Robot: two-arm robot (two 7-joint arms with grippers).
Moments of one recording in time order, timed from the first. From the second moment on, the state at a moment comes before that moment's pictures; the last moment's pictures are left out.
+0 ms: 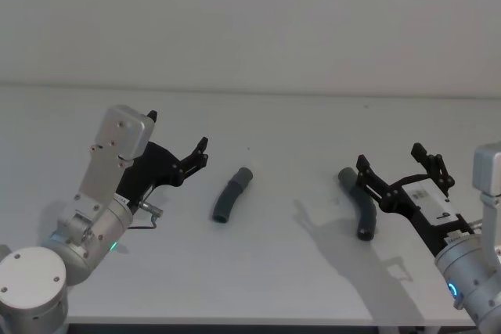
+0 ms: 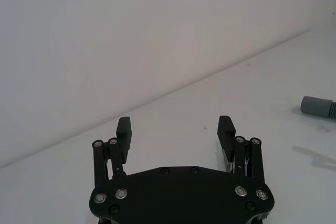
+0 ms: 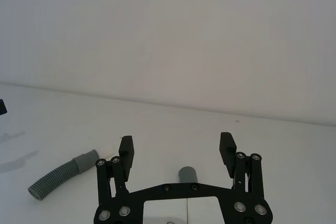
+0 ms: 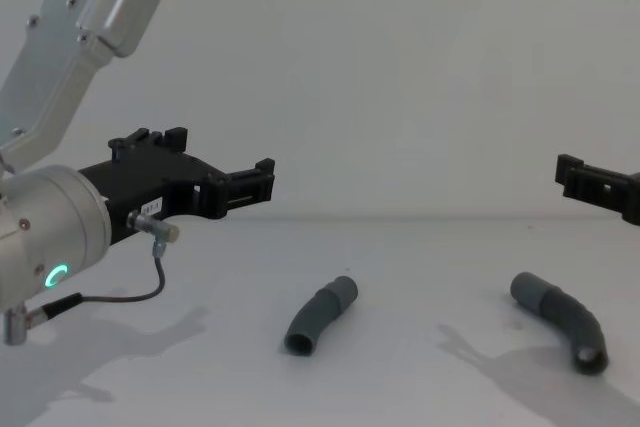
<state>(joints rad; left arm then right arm) -0.24 0.38 0.45 -1.63 -0.20 0.01 -0.01 -0.01 0.34 -0.23 -1.77 0.29 0.03 0.07</state>
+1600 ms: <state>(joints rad) -0.25 0.37 0.46 -1.64 -0.22 0.11 -0.03 -0.01 0.34 -0.23 -1.77 0.29 0.03 0.07</state>
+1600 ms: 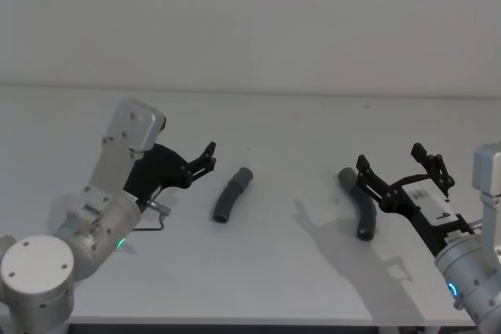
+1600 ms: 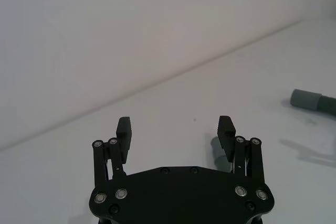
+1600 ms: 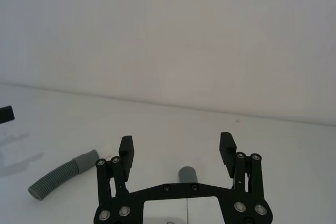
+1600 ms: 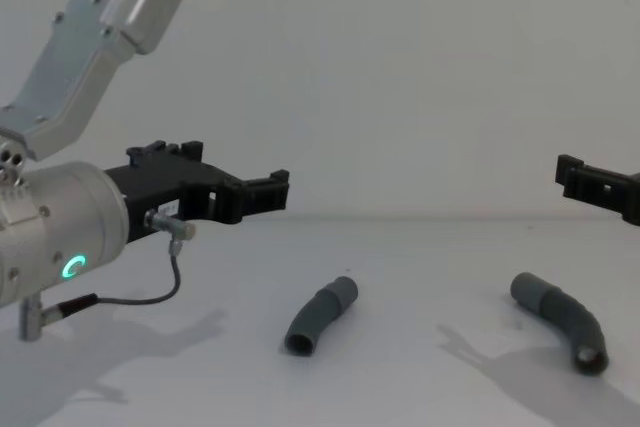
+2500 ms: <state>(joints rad) -0.42 0.30 0.51 -1.58 -0.31 0.53 -0.18 -0.01 0.34 -0.23 -1.77 0.29 0.03 0.07</state>
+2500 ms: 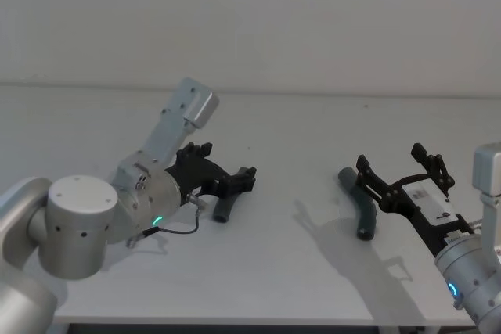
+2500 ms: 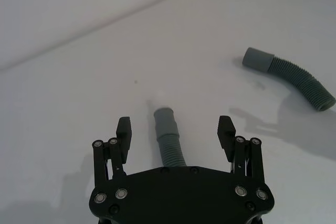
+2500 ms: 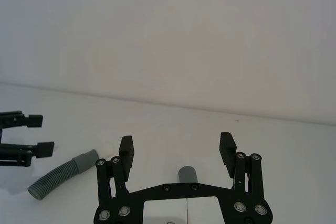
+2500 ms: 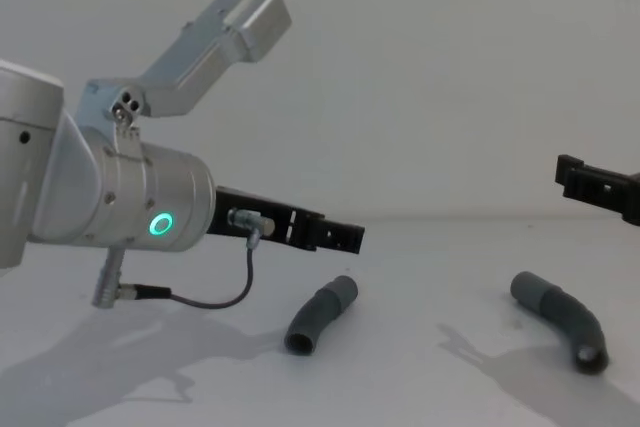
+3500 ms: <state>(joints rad) -0.52 0.21 0.51 -1.41 -0.32 0.63 -0.20 -0.01 0.34 -0.23 -1.77 0.29 0.03 0.07</state>
